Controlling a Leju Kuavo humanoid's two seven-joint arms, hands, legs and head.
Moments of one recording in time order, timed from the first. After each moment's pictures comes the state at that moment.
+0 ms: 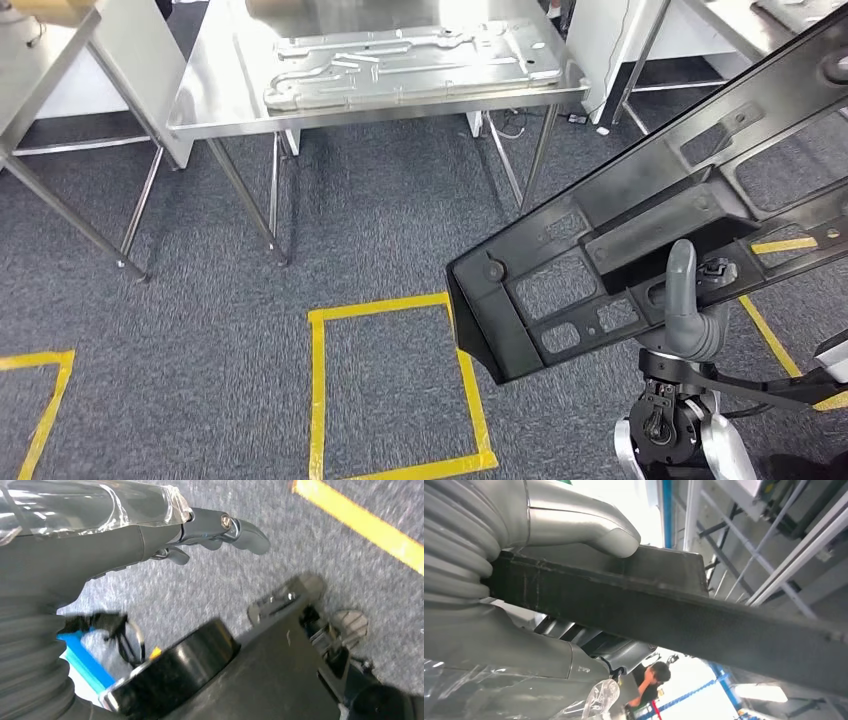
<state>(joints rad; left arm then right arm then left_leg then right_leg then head) -0.15 -0.03 -1.07 -0.26 0.32 0.13 -0.09 -0.10 -0.22 0.48 -2.11 -0.84 -0.15 -0.62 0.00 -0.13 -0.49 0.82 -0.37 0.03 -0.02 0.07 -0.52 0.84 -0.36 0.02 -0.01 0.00</state>
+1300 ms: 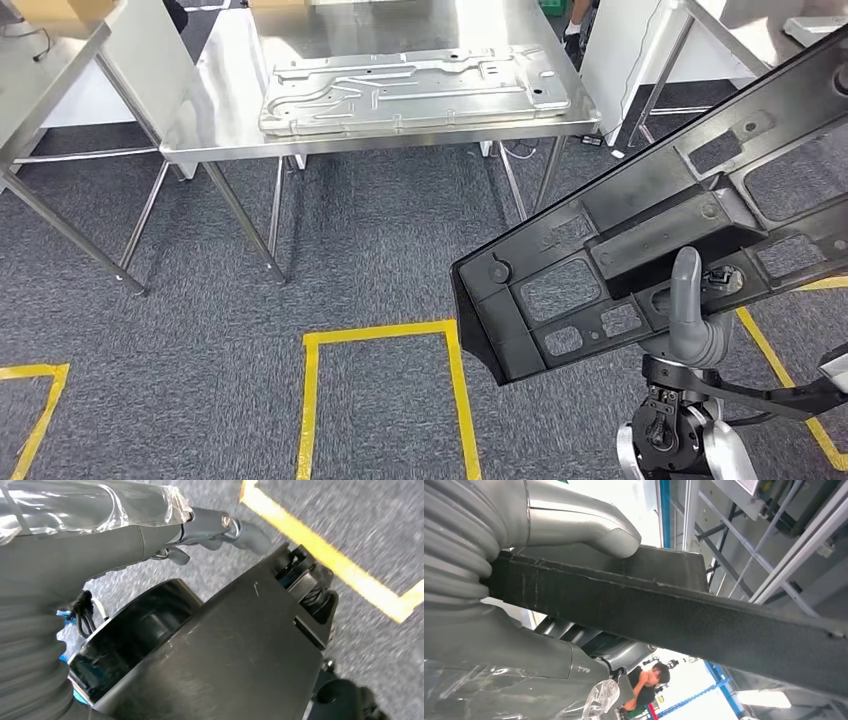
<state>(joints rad) -0.15 -0.03 -1.07 -0.26 0.33 0.09 -0.12 -0.08 -0.22 0.47 -2.11 -0.83 -0.15 -0.63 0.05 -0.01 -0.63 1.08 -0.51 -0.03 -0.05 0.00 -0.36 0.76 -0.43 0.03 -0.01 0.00</state>
